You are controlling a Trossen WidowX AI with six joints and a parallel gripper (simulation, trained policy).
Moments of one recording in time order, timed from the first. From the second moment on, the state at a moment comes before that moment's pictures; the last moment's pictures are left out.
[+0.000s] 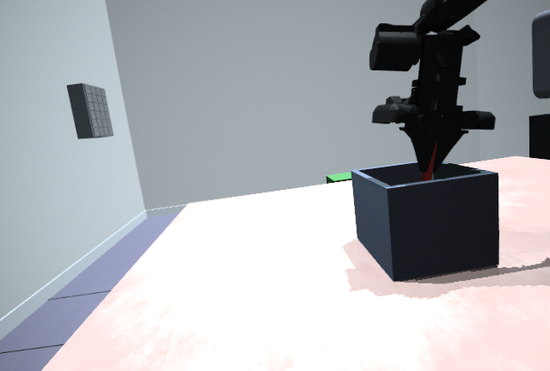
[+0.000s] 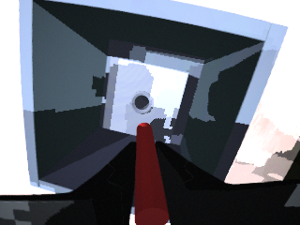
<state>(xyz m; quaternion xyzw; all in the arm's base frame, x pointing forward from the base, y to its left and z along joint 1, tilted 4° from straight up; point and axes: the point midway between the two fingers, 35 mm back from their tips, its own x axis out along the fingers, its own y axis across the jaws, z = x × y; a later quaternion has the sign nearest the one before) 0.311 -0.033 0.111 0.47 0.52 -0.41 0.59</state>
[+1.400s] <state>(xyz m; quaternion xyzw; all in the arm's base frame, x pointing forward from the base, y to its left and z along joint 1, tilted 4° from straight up) 0.343 -0.048 0.076 0.49 0.57 -0.36 0.55</state>
